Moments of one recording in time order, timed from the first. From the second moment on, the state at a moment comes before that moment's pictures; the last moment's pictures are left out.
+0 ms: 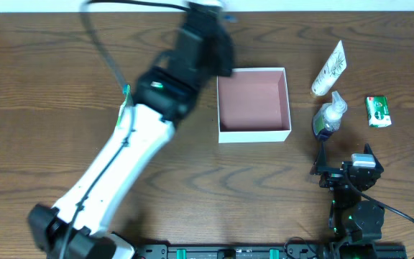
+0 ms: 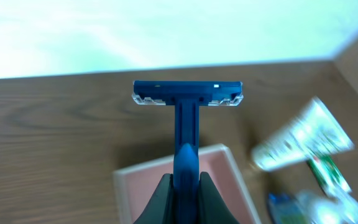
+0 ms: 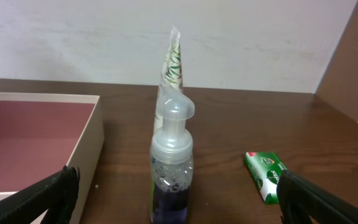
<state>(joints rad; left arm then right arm) -0.61 1.64 1.61 -0.52 -0.09 -0.37 0.05 0.01 0.01 -0.06 0.15 -0.03</state>
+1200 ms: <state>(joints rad) -0.71 2.07 1.59 -0.56 -0.33 -0.54 0.05 0.01 0.01 -0.06 0.15 -0.03</state>
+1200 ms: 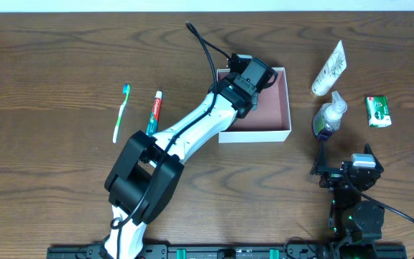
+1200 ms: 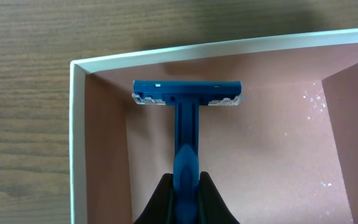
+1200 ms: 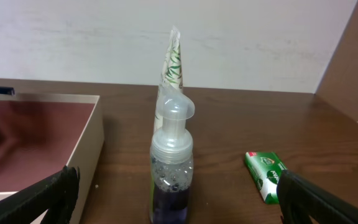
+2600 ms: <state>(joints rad) -0.70 2.17 1.60 -0.55 -0.35 -0.56 0.05 0.01 0.01 -0.06 0.15 -0.03</state>
